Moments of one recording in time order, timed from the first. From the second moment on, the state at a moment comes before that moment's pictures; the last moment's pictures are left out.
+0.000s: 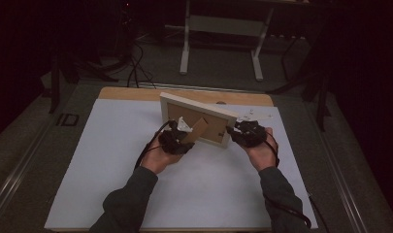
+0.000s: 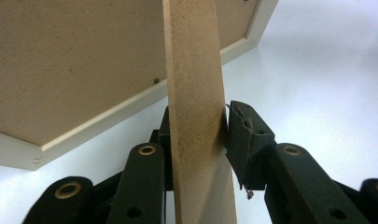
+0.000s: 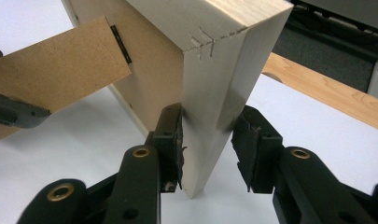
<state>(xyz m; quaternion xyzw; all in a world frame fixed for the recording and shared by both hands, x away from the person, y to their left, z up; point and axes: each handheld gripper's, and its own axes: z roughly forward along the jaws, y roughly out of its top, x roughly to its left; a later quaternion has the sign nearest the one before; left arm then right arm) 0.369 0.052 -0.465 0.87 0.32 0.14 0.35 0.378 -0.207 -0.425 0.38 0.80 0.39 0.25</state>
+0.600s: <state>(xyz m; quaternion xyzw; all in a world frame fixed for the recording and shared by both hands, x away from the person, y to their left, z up) 0.357 0.053 -0.472 0.87 0.31 0.15 0.35 0.372 -0.213 -0.429 0.36 0.81 0.41 0.22</state>
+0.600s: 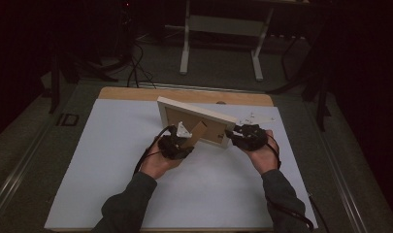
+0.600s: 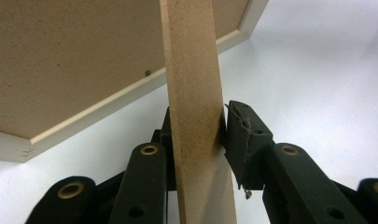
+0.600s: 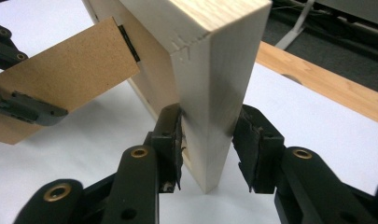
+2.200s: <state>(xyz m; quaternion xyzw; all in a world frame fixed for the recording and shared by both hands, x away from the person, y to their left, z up) 0.339 0.051 -0.490 0.87 0.31 0.16 0.34 0.352 -0.212 -0.444 0.36 0.81 0.42 0.20</state>
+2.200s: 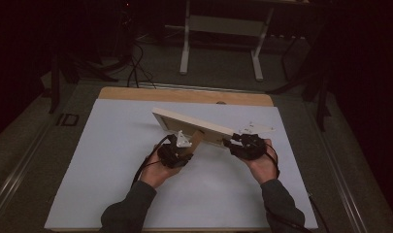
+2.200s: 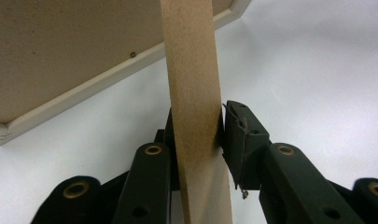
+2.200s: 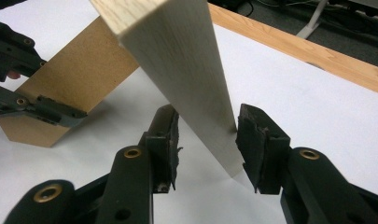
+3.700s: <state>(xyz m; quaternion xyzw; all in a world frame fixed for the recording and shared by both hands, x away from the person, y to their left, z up) 0.332 0.065 -0.482 0.86 0.31 0.13 0.39 0.348 -0.211 -0.455 0.35 0.82 0.40 0.19</state>
